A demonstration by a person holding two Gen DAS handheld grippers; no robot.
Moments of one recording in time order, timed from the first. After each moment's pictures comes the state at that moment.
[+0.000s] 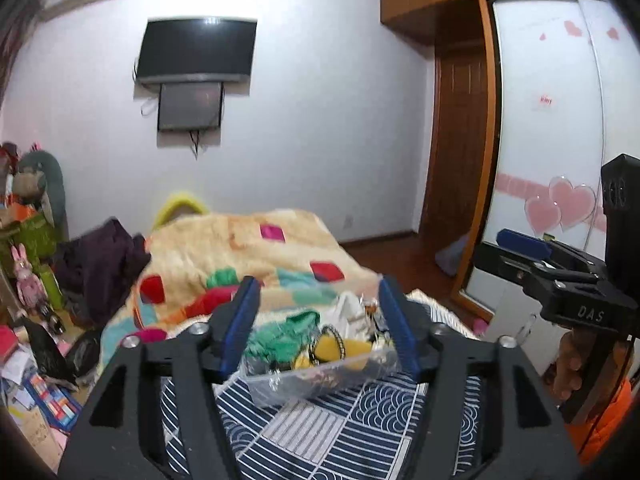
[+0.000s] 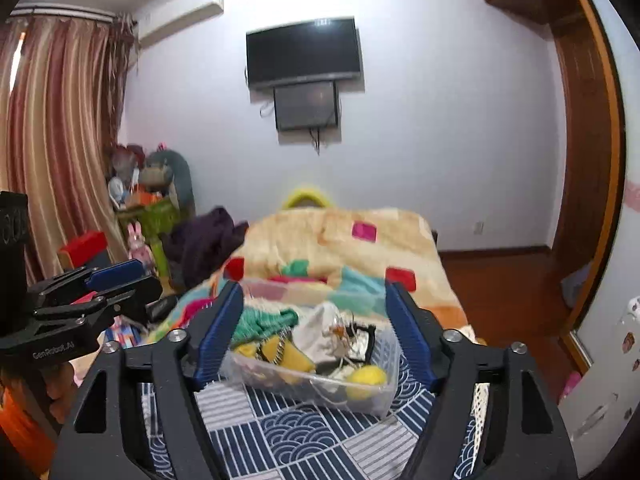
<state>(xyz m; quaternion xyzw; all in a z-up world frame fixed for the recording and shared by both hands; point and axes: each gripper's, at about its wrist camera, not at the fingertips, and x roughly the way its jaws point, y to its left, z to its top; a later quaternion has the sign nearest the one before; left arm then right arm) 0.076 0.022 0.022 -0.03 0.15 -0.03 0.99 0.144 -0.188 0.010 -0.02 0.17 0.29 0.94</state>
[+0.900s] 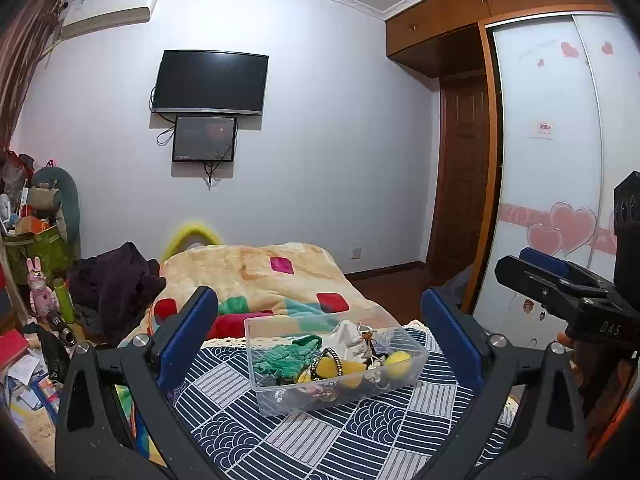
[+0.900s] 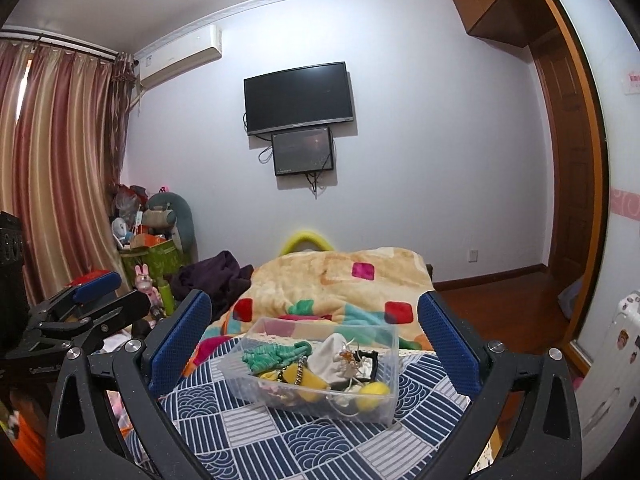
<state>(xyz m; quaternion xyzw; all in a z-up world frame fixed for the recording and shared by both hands) 0.039 0.019 0.042 -0.03 0.10 -0.01 0.99 0.104 -0.198 0.023 0.02 0.10 0.29 0.95</state>
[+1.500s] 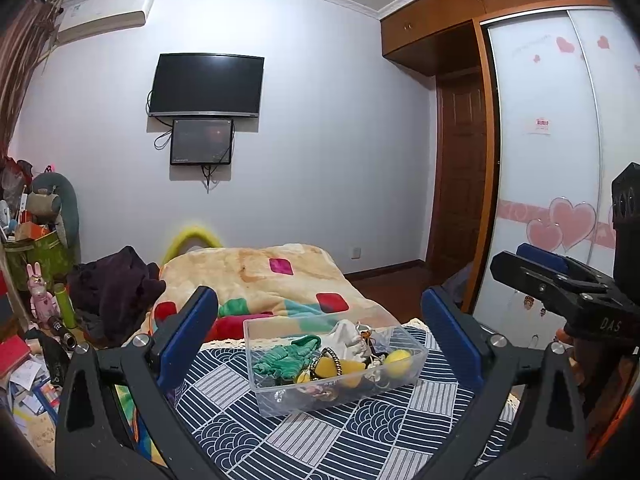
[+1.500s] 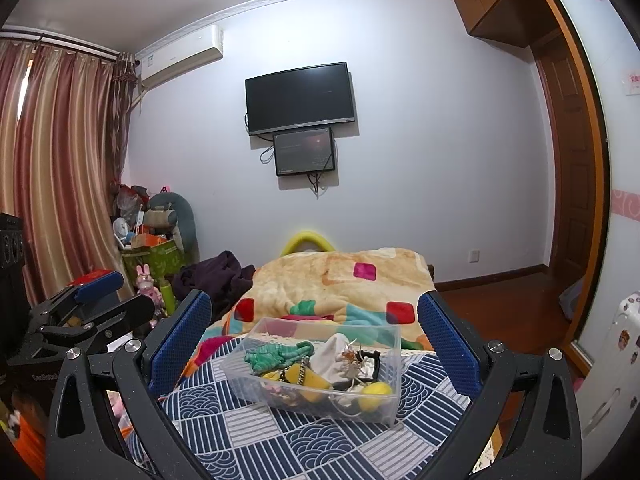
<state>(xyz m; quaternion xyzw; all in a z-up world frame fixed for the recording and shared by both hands) 0.037 0.017 0.042 -0.03 0.10 -0.01 0.99 0.102 -0.198 0.024 0.02 0.10 0.29 0.95</state>
